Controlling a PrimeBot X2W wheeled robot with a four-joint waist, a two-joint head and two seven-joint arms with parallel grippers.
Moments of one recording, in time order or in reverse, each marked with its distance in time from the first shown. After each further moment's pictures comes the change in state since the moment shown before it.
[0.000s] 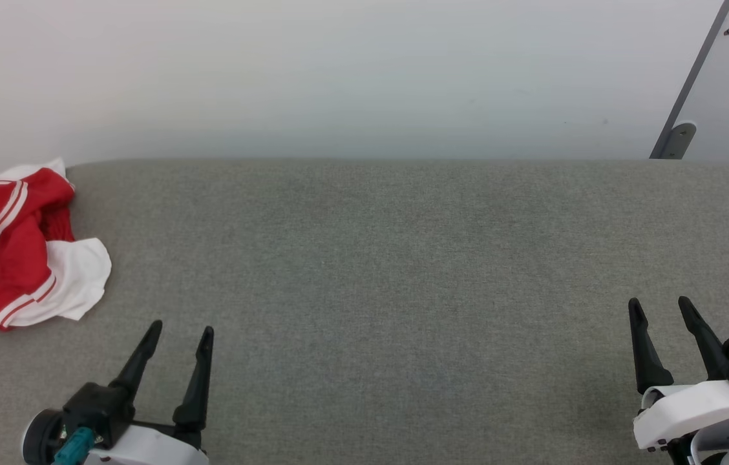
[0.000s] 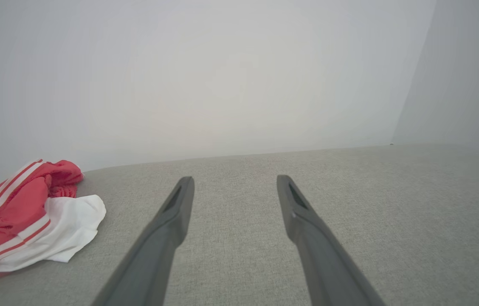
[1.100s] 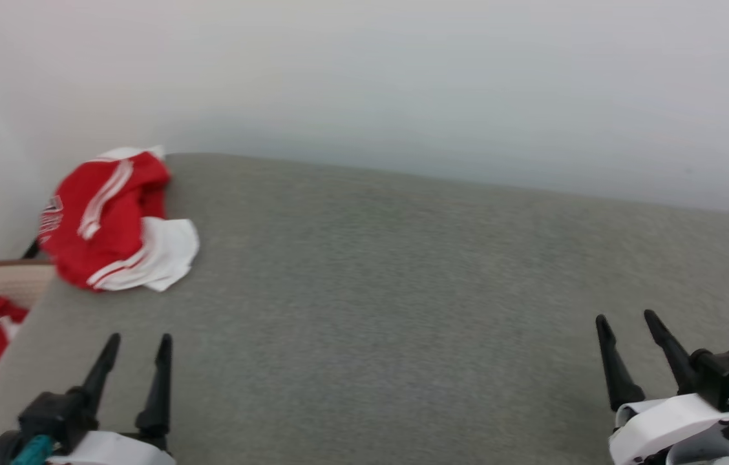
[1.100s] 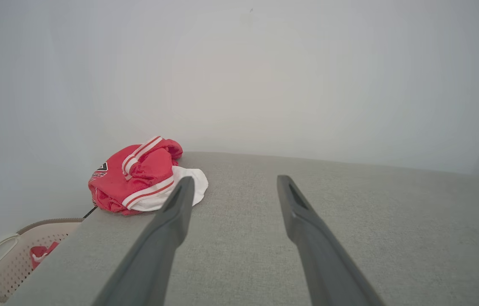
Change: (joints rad) left arm 0.020 0.025 0.063 0.032 -0.058 0.020 -0.001; right arm 0.028 -0.009 0.087 -0.013 0.005 0.000 0.002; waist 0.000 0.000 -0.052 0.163
